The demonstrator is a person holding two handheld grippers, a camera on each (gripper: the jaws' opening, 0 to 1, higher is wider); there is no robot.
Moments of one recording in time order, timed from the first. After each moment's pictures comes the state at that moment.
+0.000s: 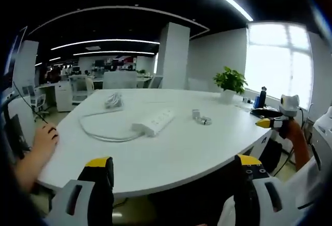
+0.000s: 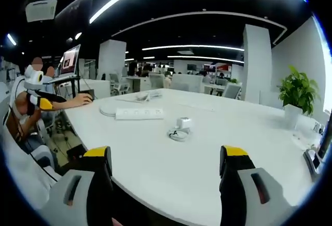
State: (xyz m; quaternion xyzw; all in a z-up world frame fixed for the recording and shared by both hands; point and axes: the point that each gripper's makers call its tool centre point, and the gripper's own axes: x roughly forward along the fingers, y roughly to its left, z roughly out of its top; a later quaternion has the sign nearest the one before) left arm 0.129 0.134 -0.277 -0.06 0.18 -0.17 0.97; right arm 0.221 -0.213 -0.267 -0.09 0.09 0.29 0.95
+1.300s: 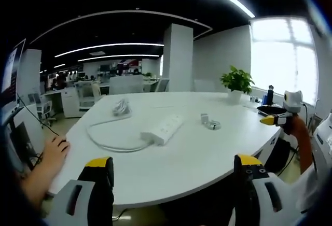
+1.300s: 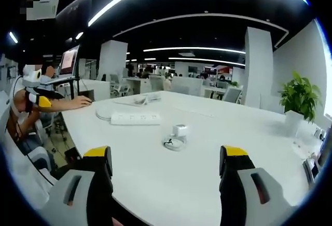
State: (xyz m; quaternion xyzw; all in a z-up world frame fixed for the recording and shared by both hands) left arm 0.144 0.147 -0.258 -0.04 0.17 -0.14 0.98; right arm 0.244 -0.214 -0.253 -0.09 0.08 0.29 0.95
